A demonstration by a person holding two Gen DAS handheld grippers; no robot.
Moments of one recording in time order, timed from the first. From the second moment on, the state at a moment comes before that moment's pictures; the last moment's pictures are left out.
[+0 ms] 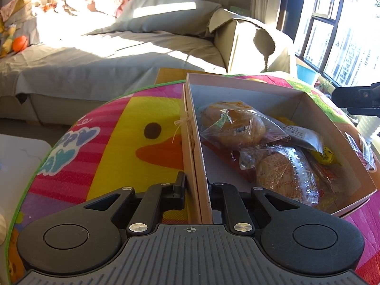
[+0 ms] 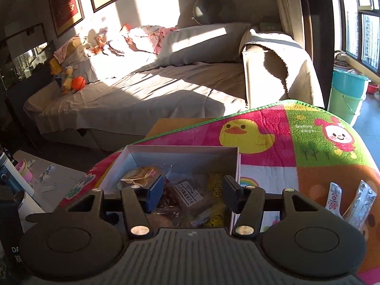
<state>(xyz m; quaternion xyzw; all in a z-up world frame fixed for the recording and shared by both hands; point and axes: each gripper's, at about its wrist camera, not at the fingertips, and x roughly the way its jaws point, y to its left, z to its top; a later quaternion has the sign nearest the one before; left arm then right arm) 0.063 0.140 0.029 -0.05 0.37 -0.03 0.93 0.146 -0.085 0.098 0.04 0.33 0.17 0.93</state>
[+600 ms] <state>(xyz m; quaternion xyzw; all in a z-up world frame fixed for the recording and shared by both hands) 0.064 0.138 0.028 -0.05 0.37 -0.02 0.93 0.129 -0.179 0.091 -0.01 0.27 0.03 0.96</state>
